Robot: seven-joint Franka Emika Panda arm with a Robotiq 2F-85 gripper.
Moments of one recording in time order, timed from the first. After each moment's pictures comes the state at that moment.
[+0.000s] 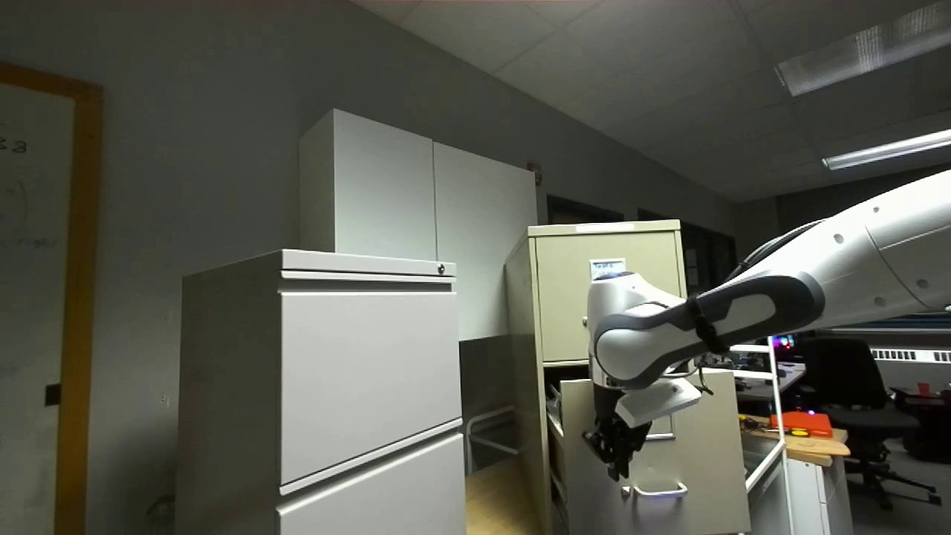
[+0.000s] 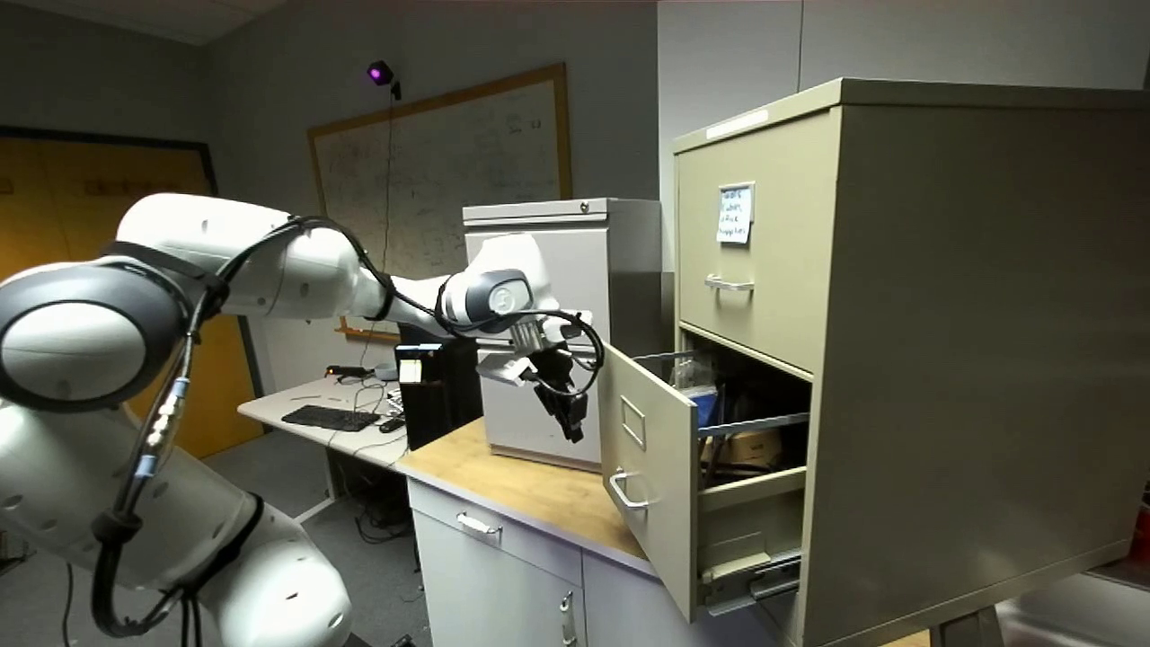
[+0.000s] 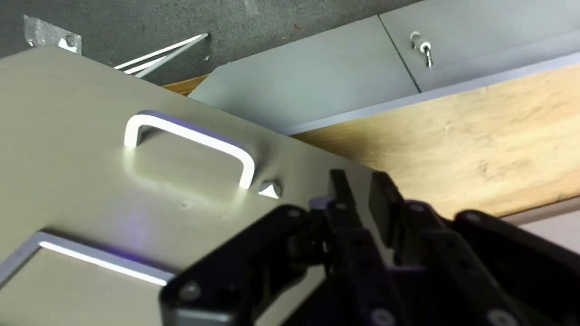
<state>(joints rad) -0.18 -0.53 -0.04 -2.40 -0.21 2.08 0.24</state>
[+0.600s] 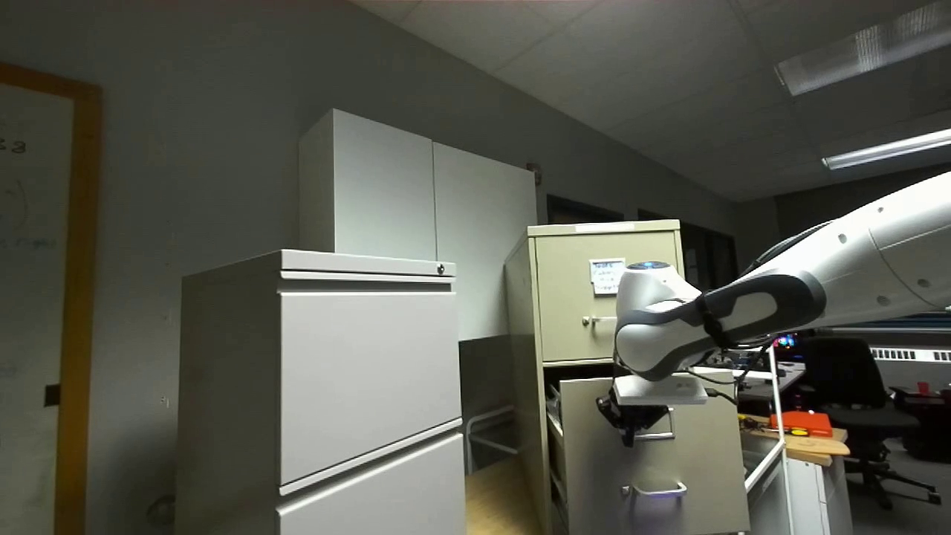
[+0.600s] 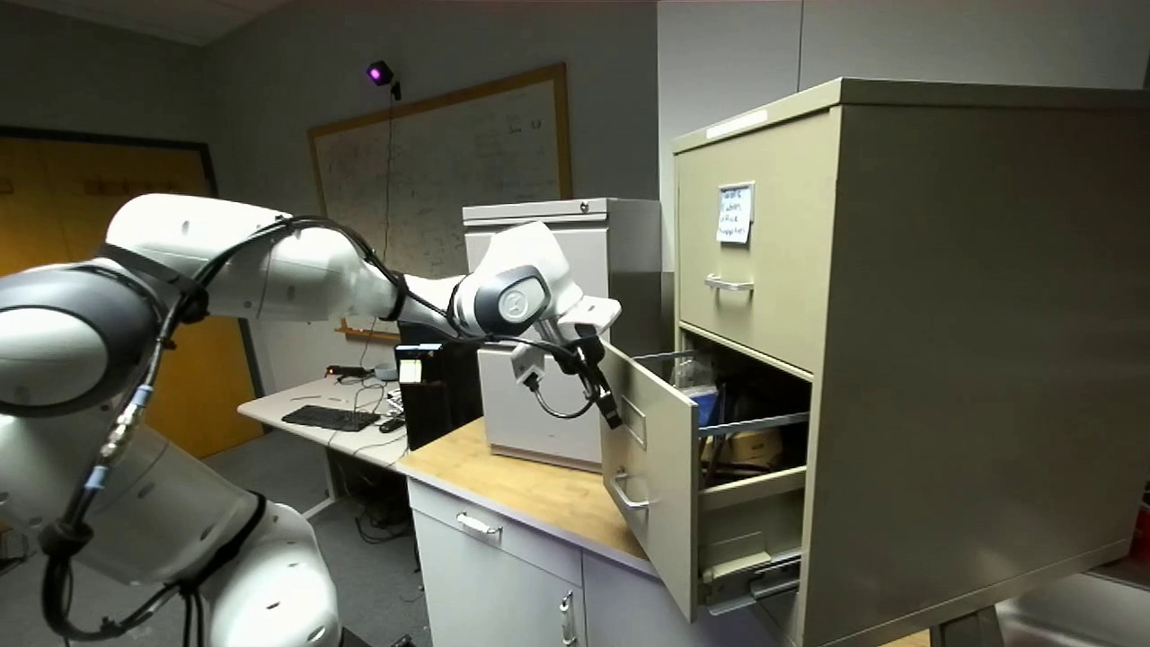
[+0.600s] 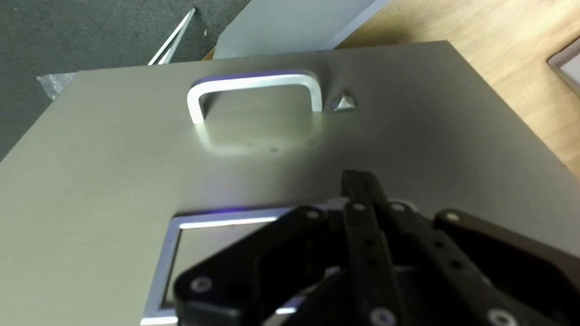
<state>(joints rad) -0.33 -0.54 -0.04 -2.41 -0.20 2.26 0.55</state>
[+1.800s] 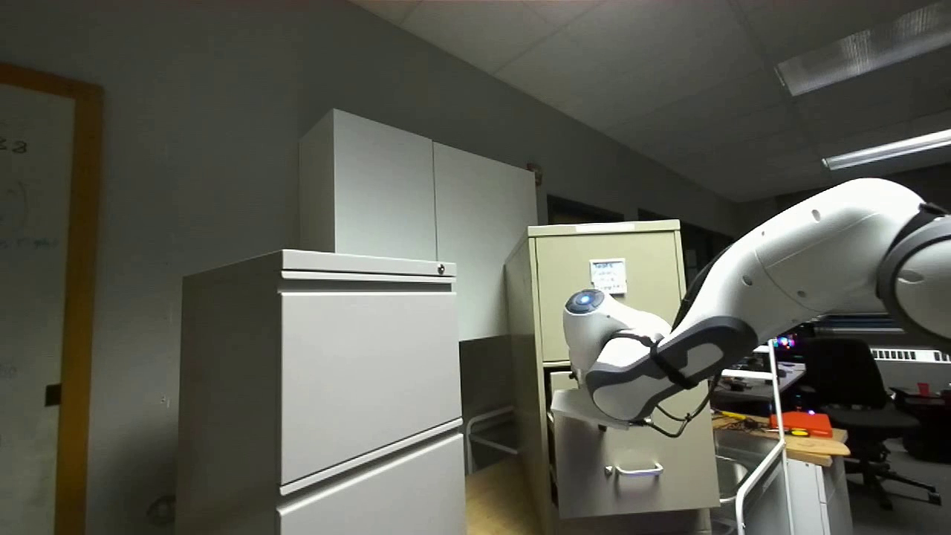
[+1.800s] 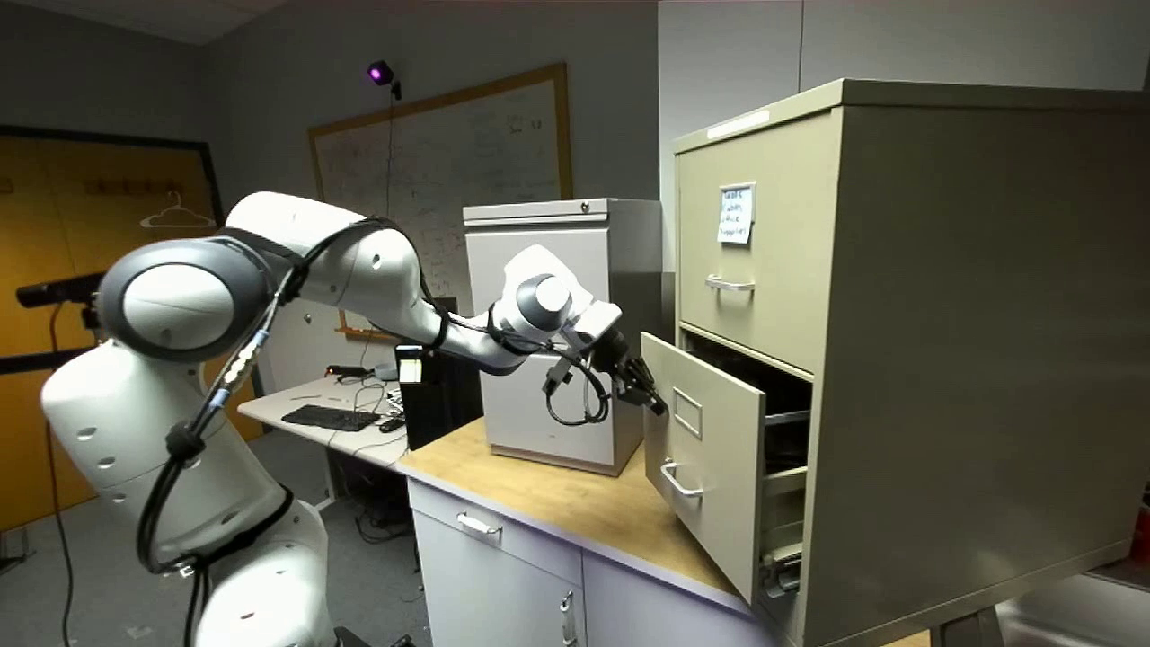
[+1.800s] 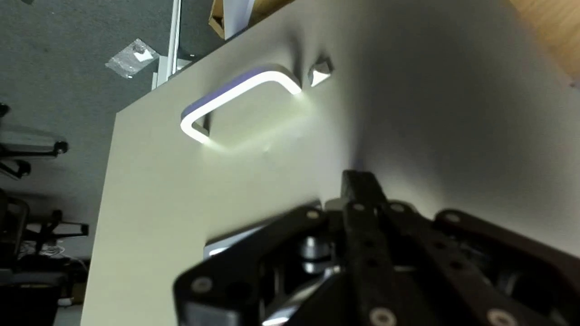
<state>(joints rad) -0.53 -0.30 0.21 -2.27 -0.66 2.41 1.42</state>
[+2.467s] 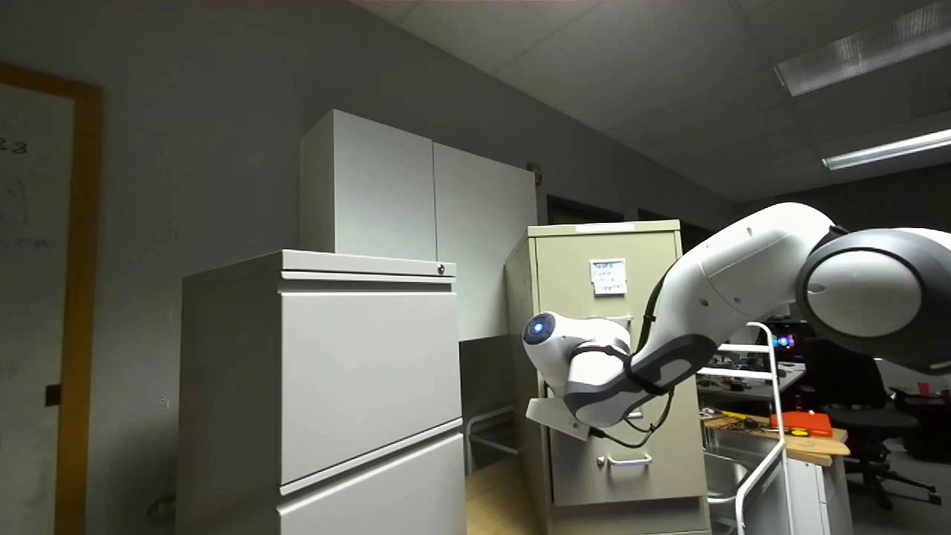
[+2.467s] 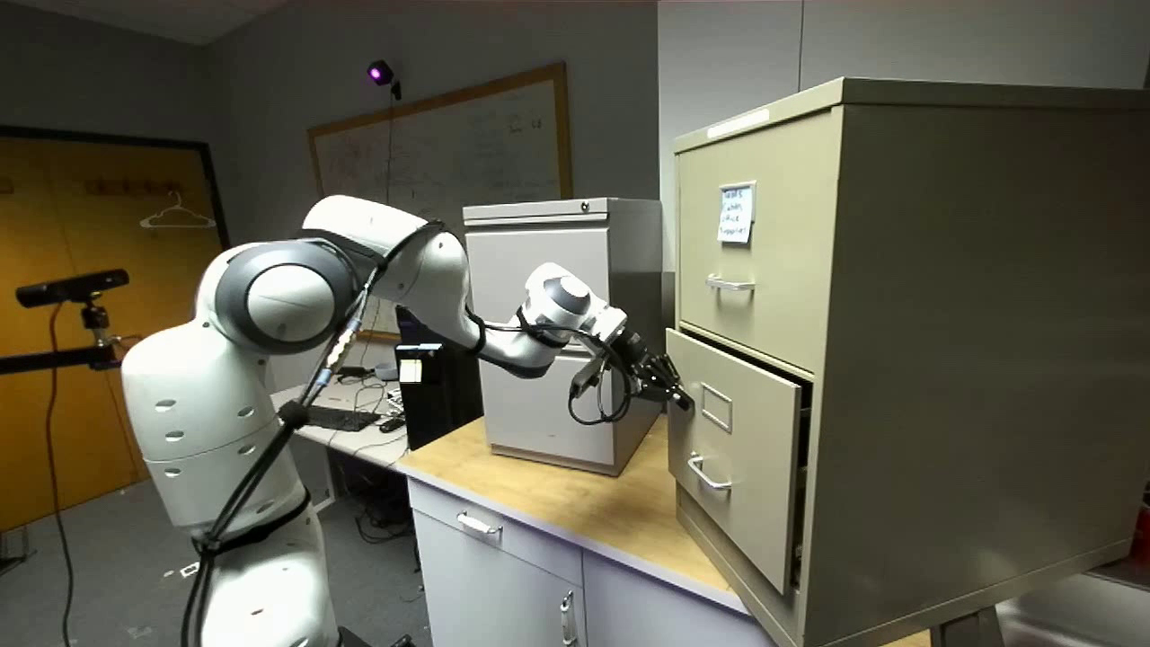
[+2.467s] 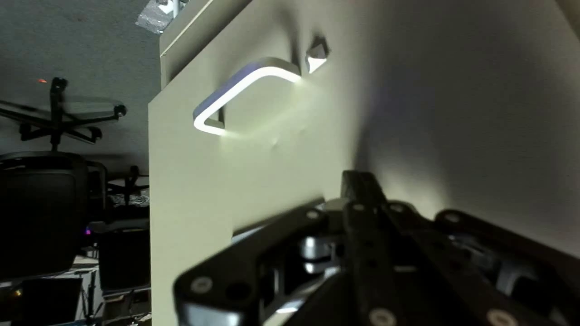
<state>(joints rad) -0.45 -0.09 0.21 -2.07 -1.00 2.21 1.87</state>
